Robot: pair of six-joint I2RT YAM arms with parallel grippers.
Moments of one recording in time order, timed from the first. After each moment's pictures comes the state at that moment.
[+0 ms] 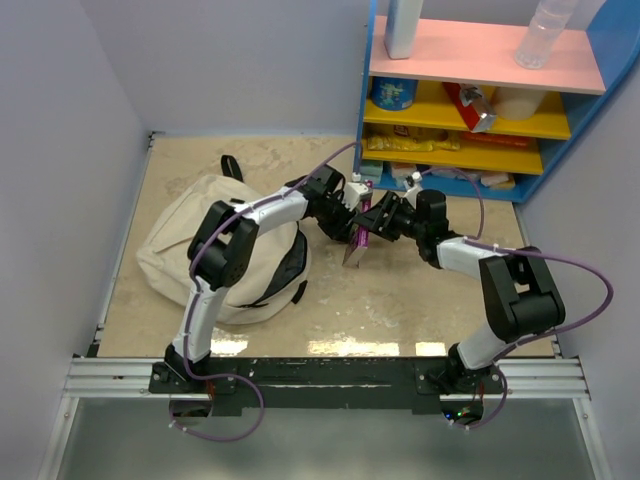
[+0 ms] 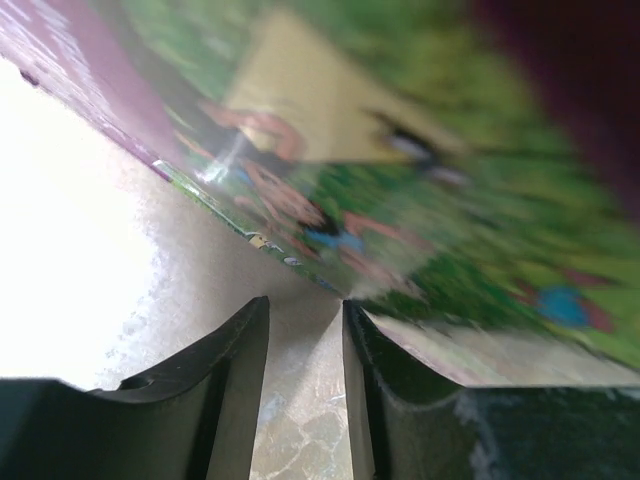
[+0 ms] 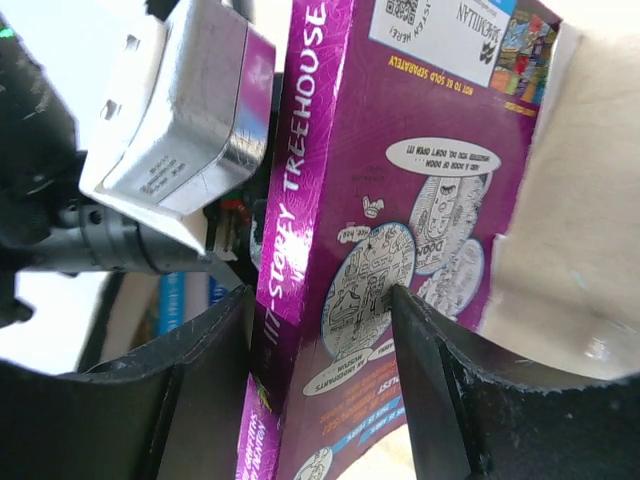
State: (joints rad) left arm -0.63 2.23 1.70 -0.48 0.41 0.18; right arm 0.26 1.61 0.70 0.49 -0.54 0.87
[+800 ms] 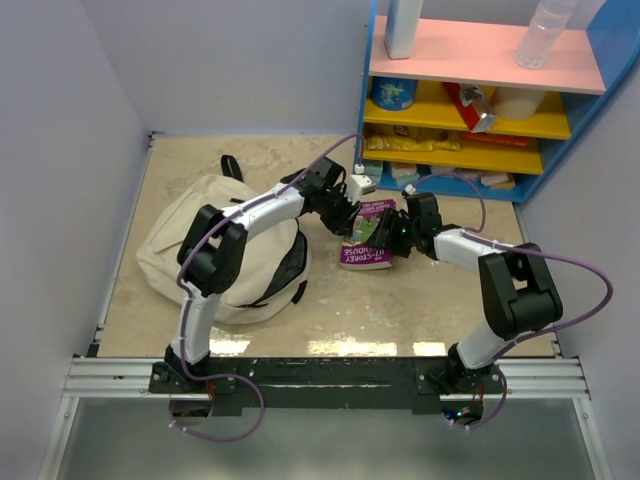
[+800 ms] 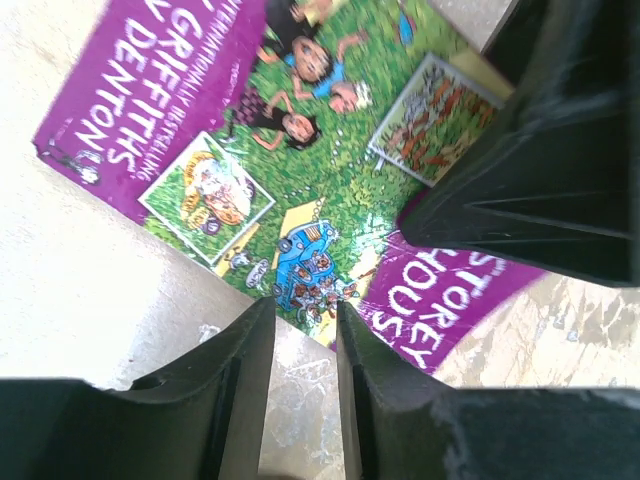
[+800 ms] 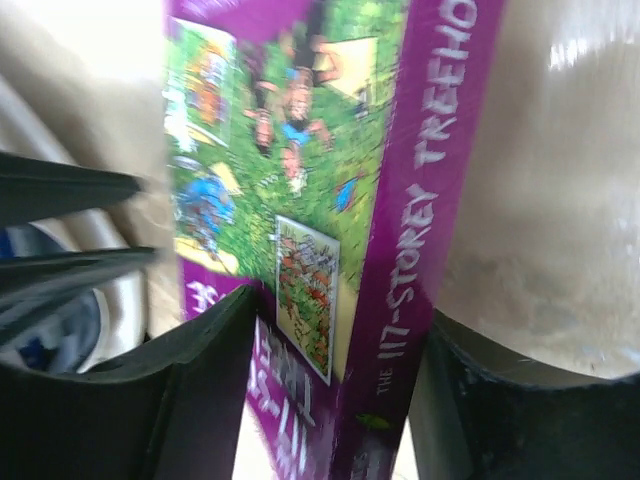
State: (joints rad) left arm -0.65 2.14 1.69 -0.49 0.43 0.19; right arm 0.28 1.60 0.81 -0.03 -0.27 0.61
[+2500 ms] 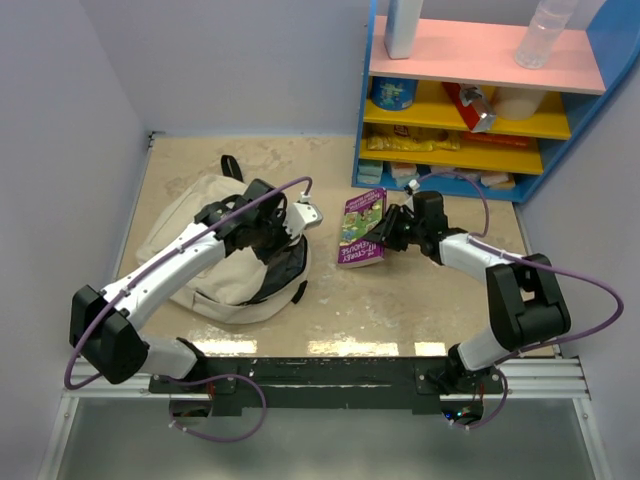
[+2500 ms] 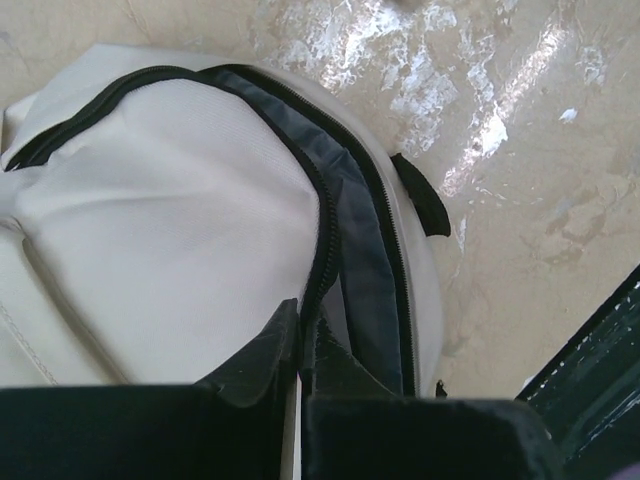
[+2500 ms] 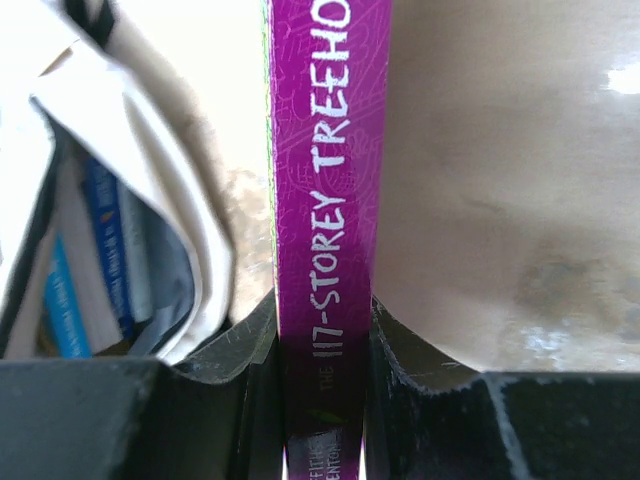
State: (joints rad) left arm -0.63 1.37 1.21 -0.85 0.11 0.38; right arm 0.27 1.54 0.78 0.05 -0.38 0.70
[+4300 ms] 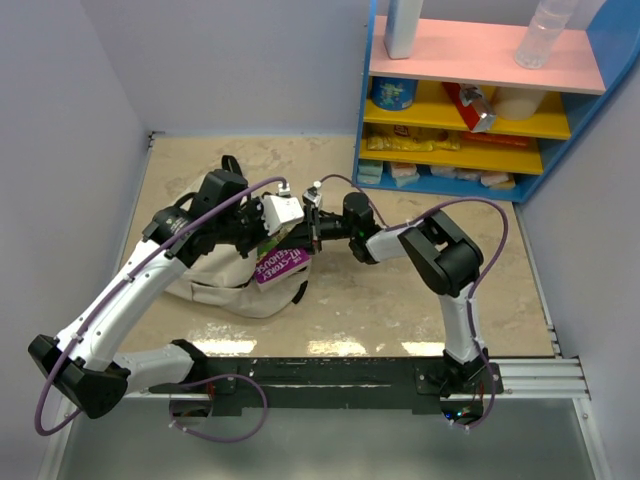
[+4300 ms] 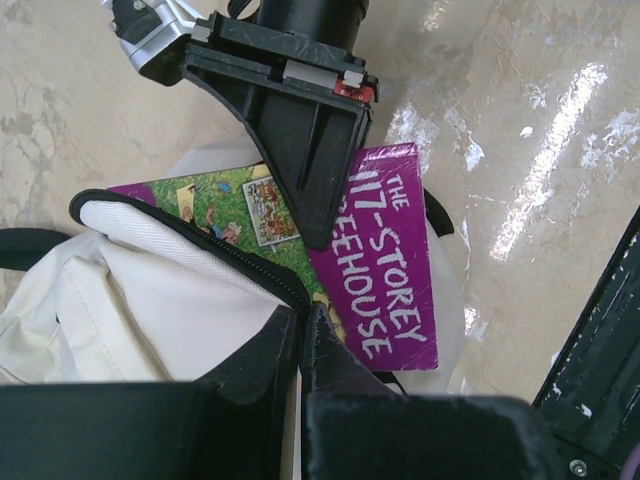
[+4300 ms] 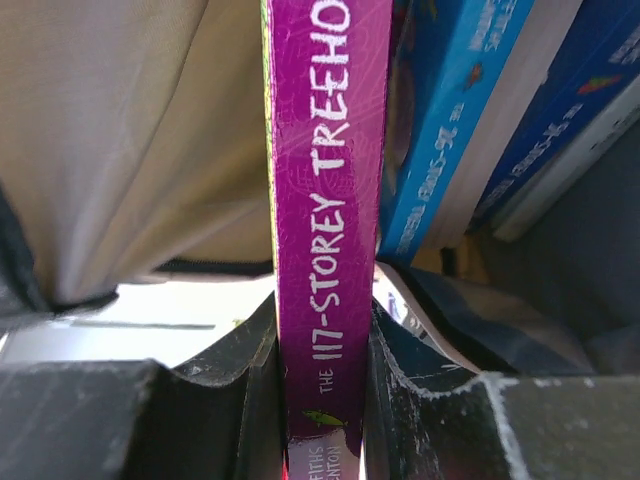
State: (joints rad) left arm -0.58 1.17 1.31 -0.93 0.24 0.56; right arm 0.62 2.11 1.05 1.08 -1.02 1.49
